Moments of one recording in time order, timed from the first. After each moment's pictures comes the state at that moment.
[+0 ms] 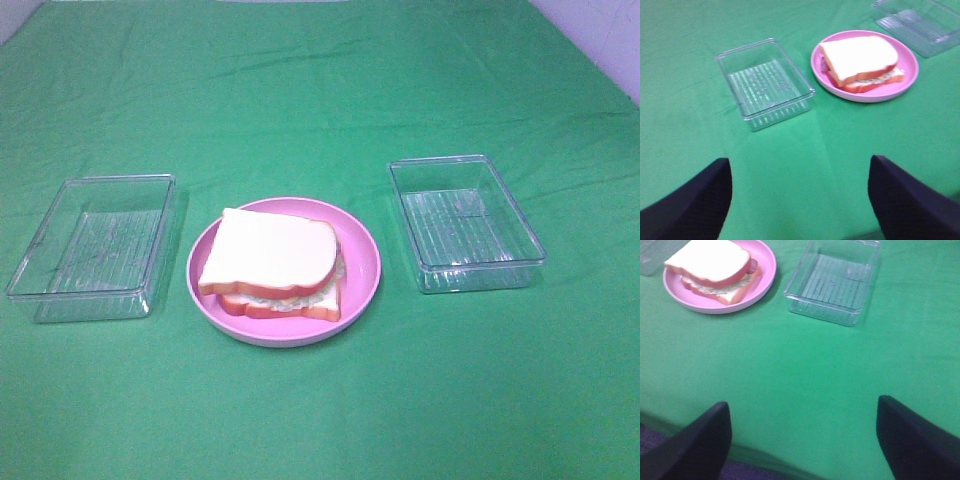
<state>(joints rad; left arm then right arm) -0.29 0.00 -0.50 -0.06 1.05 0.06 0.24 0.13 -0.51 0.13 1.07 -0.16</state>
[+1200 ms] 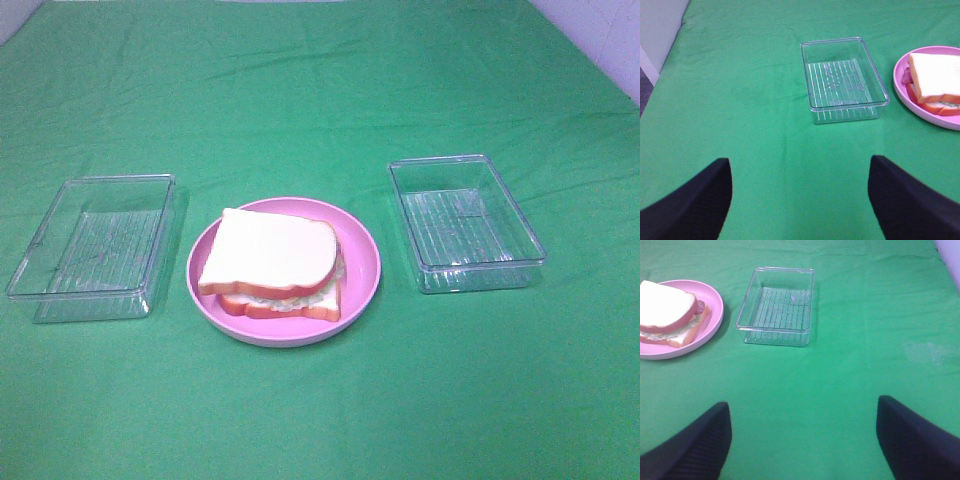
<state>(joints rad) 0.04 0.00 -0.50 -0.06 1.05 0.06 0.03 -0.01 -0.51 0.14 1.07 -0.16</state>
